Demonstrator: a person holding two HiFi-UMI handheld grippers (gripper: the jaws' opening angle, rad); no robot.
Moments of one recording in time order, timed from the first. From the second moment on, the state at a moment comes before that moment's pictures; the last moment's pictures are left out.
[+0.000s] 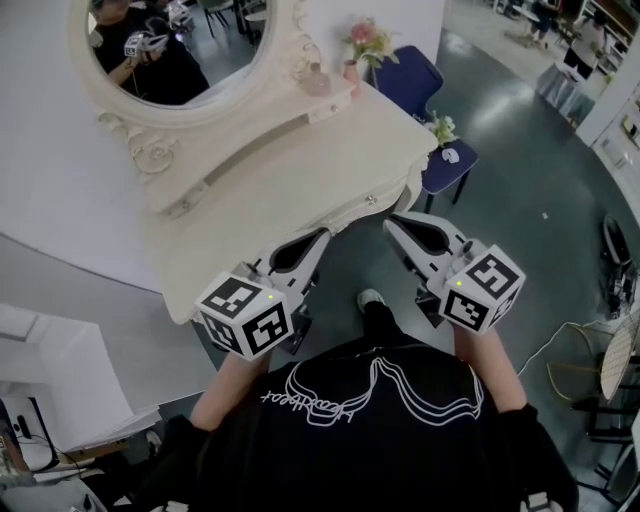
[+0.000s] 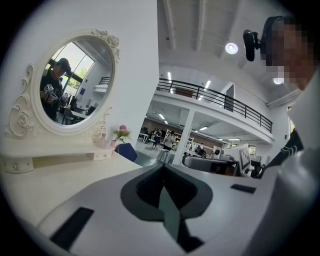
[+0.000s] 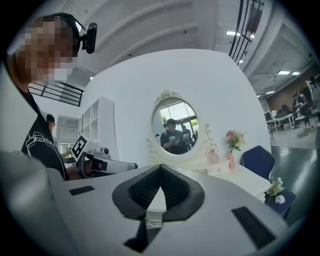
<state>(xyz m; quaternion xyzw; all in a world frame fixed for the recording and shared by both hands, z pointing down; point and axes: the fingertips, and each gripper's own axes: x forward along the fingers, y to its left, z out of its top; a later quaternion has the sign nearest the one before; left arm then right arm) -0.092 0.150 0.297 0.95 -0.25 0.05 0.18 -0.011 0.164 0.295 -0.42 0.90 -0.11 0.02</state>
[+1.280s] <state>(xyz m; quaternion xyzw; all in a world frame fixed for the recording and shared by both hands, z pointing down) -0.016 -0.119 0.287 0.91 -0.39 0.05 0.17 0.063 -0.142 0.287 -0.30 0.95 -0.12 0.01</state>
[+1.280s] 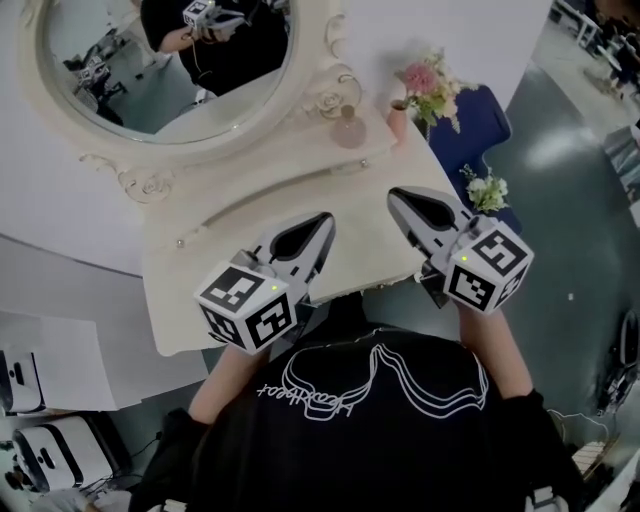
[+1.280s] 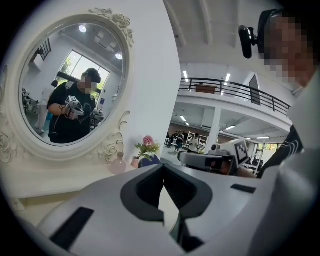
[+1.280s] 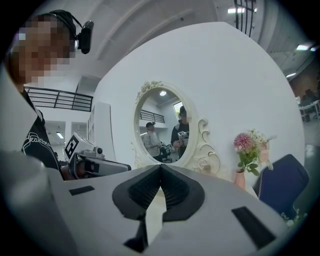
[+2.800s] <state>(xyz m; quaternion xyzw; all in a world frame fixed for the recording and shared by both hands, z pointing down) -0.064 -0.299 0.385 0.88 -0.38 0.06 0.29 0.022 -0.361 0.389 -0.35 0.93 -0.14 -0.07</state>
